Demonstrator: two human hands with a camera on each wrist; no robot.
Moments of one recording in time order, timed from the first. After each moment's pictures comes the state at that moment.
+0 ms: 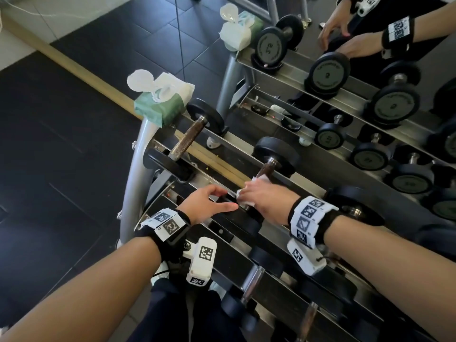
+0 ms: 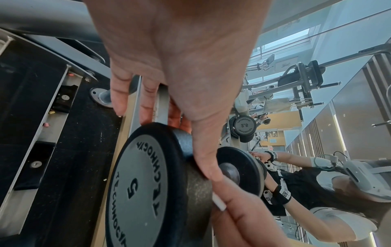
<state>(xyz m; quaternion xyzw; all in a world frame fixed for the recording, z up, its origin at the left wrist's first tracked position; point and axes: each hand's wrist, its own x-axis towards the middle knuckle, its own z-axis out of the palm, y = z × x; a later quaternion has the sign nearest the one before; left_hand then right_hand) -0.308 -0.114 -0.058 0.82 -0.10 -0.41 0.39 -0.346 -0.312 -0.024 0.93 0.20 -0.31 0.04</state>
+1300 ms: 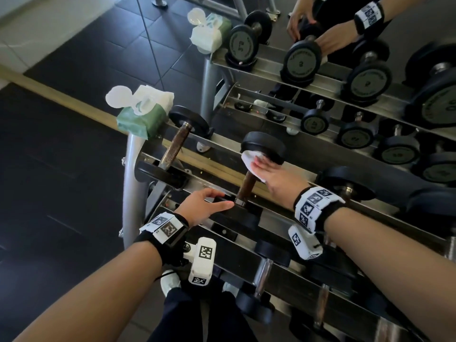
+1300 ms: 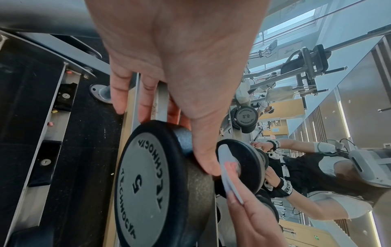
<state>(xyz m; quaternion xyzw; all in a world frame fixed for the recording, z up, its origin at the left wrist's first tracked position) -0.304 -0.111 -0.062 0.79 -0.11 -0.44 0.42 -0.373 -0.355 -0.022 0.97 -0.01 -0.21 -0.13</state>
